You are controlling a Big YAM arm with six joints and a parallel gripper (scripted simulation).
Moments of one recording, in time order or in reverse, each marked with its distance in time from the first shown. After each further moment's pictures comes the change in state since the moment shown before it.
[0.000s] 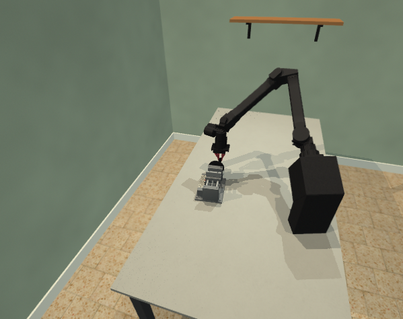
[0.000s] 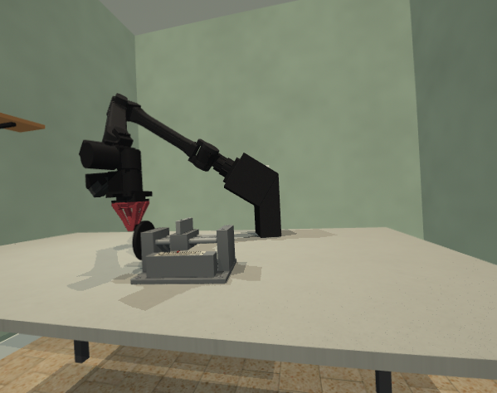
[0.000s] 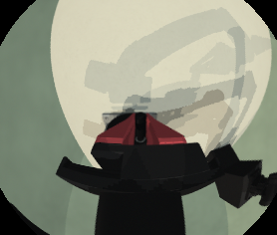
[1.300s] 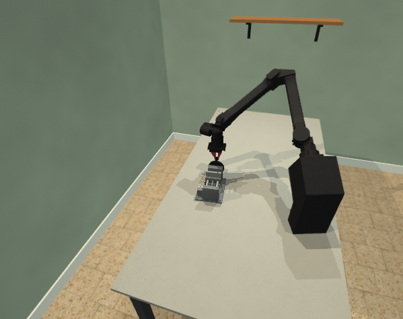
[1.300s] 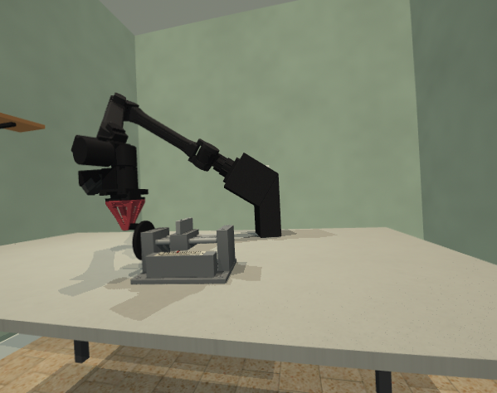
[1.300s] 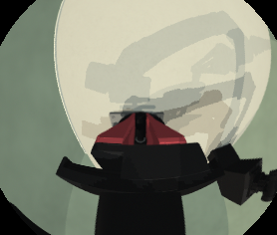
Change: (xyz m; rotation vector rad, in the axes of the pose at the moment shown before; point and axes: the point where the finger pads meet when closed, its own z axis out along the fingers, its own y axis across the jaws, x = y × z) arm 0.000 0.021 -0.005 0.005 -0.008 -0.008
